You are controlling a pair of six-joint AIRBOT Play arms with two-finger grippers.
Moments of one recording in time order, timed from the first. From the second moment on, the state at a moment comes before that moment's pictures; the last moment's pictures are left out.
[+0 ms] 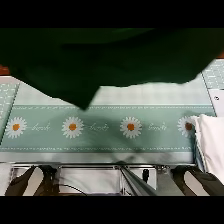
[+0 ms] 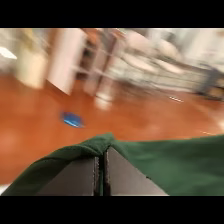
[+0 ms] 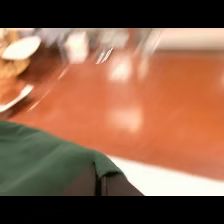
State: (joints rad) left arm 0.53 -0.78 1.51 0.32 -1.14 -1.08; right arm -0.18 -0.91 1.97 -0.98 1.30 1.44
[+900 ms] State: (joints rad) left arm 0.11 -0.50 1.43 1.47 -1.20 -1.49; right arm -0.16 -0.61 1.58 -1.27 1.51 1.52
